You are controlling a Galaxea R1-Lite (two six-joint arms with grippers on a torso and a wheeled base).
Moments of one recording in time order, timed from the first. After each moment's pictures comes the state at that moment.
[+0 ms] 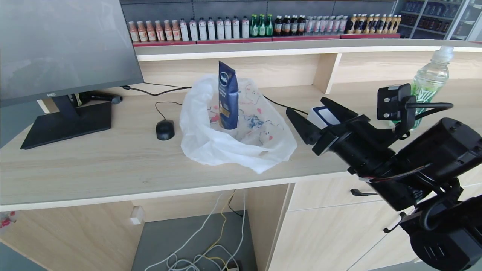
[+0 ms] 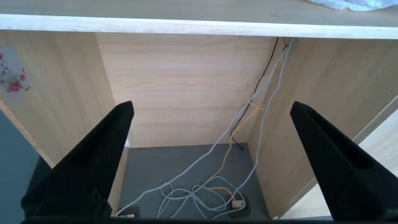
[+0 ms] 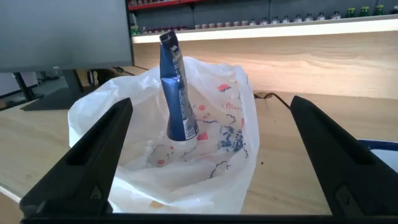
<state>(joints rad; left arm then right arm) 0.00 0.00 0.00 0.00 0.00 0.00 0.55 1.80 -0.64 -1.57 0.04 0.01</state>
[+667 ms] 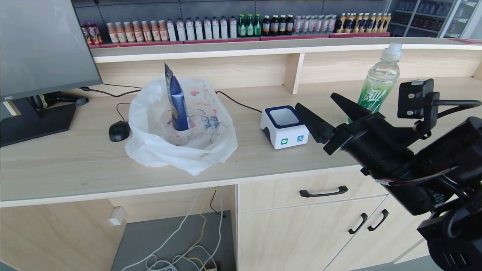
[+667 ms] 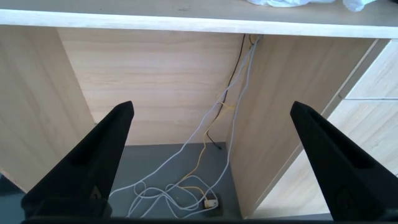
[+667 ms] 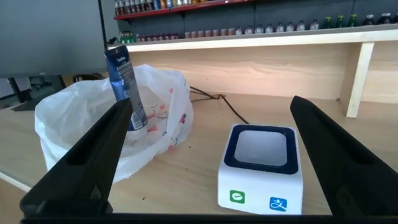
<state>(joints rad) 0.00 0.00 0.00 0.00 0.00 -0.01 0.55 1.74 -0.60 -1.57 0.04 0.01</state>
